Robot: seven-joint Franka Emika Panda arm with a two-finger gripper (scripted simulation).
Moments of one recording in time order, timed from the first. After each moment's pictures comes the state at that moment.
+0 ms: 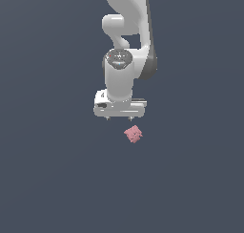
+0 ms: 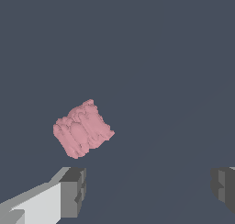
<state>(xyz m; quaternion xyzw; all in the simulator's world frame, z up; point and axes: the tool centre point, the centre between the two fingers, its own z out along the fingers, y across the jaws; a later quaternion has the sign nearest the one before) -0.012 -0.012 0.155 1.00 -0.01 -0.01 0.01</state>
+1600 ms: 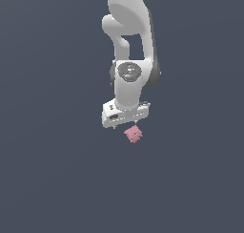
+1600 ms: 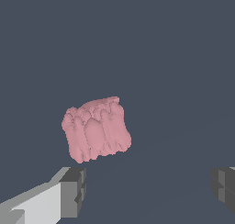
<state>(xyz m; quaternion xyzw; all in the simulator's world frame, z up) -0.005 0.013 0.118 0.99 0.15 -0.01 0.01</state>
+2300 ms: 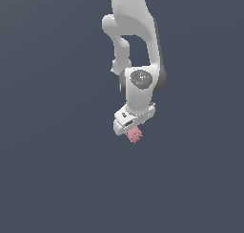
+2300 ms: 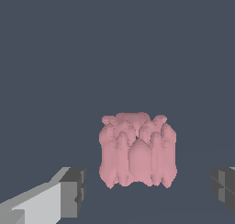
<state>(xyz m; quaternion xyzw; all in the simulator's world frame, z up) -0.003 0.057 0.092 0.96 0.28 0.00 0.00</state>
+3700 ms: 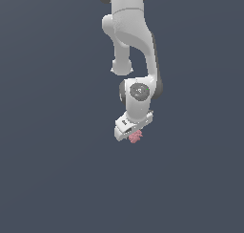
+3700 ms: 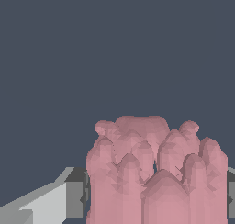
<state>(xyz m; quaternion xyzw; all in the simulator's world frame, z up) -0.003 0.058 0.042 0.96 0.28 0.00 0.00</state>
